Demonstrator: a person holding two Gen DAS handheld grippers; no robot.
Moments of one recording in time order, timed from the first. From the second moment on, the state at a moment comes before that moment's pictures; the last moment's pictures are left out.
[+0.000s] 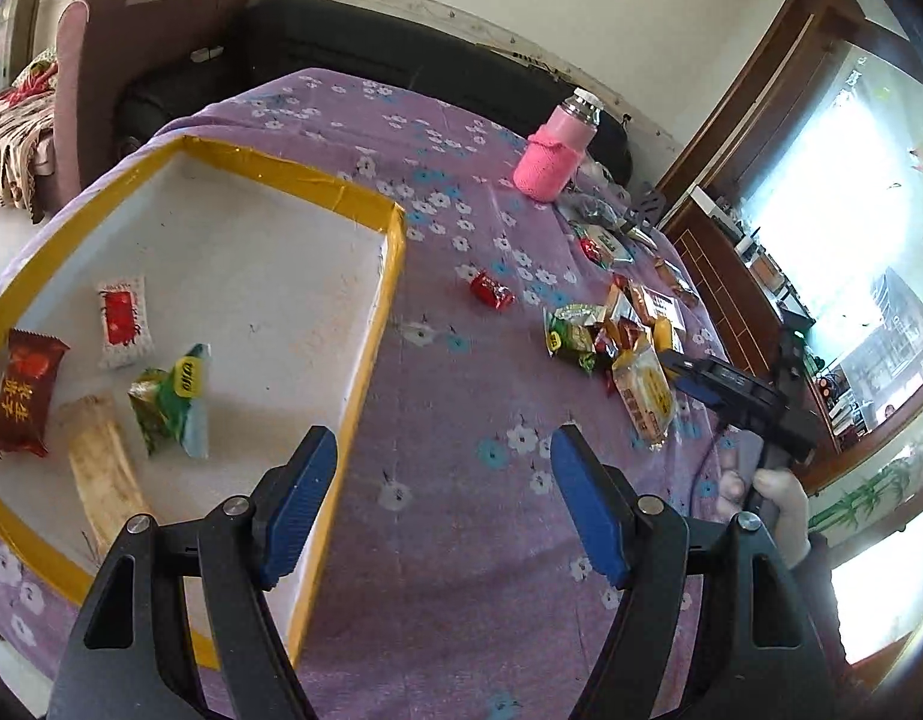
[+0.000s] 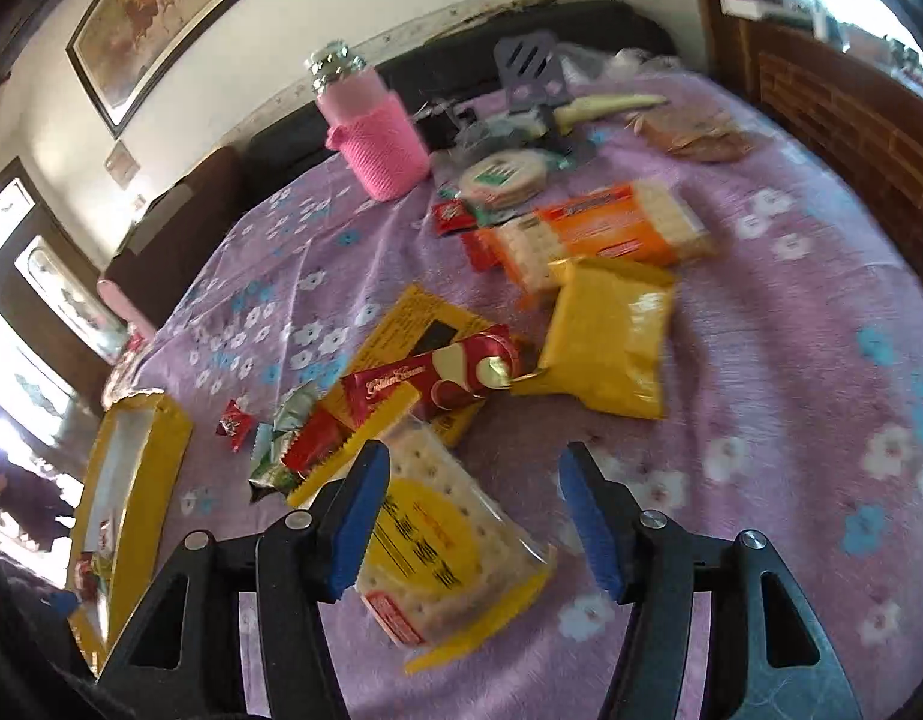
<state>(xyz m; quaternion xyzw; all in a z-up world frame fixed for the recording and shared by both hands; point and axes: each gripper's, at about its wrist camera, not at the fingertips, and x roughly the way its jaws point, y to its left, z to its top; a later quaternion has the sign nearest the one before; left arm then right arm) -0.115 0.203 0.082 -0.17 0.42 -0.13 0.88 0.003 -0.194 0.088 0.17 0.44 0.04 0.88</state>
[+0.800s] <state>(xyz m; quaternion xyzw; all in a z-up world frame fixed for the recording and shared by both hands) -0.112 0.127 0.043 -0.11 0.49 -0.19 0.84 0.009 -0.126 0.078 0.09 0.45 0.10 0.88</state>
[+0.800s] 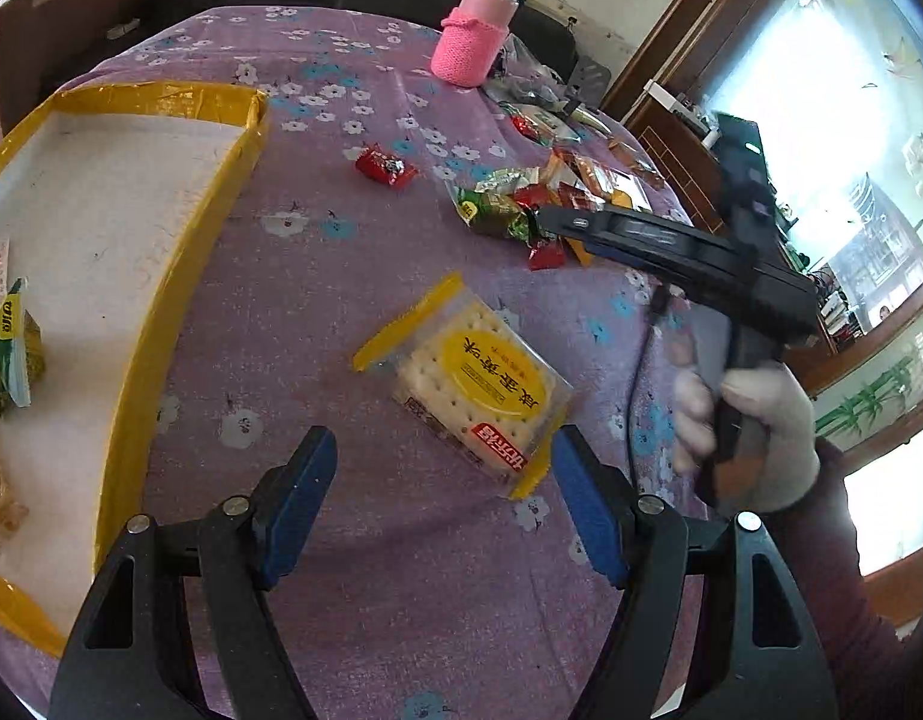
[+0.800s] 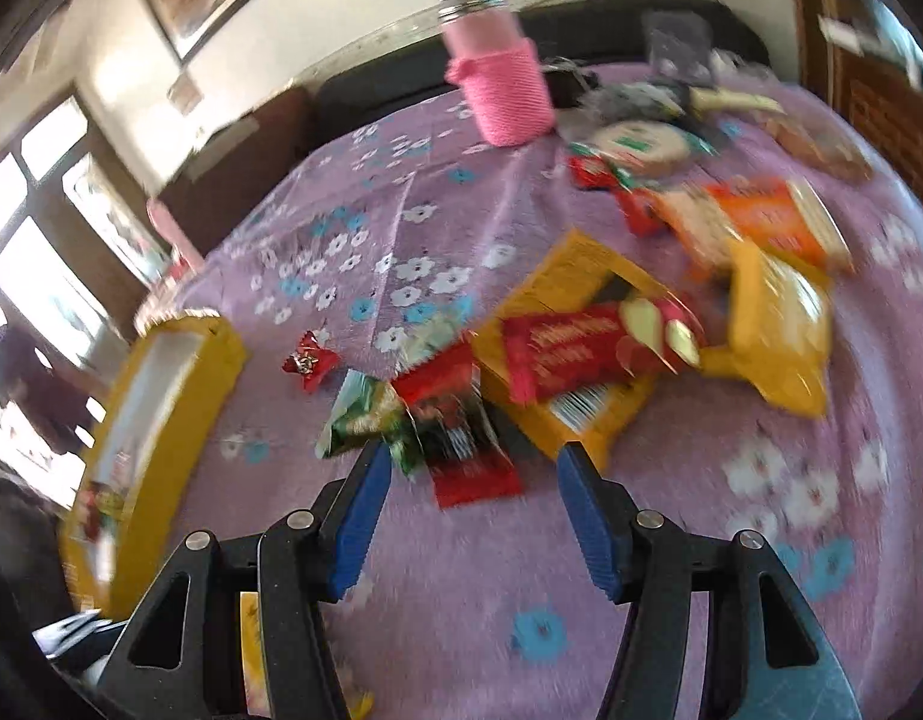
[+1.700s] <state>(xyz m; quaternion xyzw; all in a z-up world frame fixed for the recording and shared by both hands) -0.063 0.047 0.013 0.01 0.48 -0.15 0.86 -0.019 -0.154 0.067 0.14 0.43 0.11 0.89</state>
